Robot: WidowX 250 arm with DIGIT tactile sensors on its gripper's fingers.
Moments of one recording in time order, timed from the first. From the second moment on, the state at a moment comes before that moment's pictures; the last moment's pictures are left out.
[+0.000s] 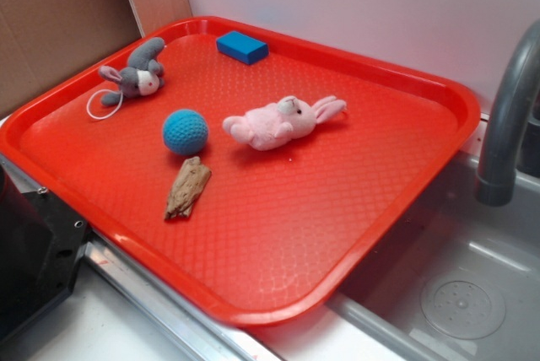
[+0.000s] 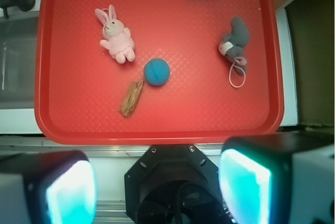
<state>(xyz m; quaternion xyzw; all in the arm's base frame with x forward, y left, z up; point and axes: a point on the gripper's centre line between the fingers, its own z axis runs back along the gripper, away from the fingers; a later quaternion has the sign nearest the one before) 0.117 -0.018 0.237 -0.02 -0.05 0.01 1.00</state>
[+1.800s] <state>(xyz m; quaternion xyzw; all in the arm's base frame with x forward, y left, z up) 0.221 -0.007 0.017 -0.05 -0.03 0.07 1.00</state>
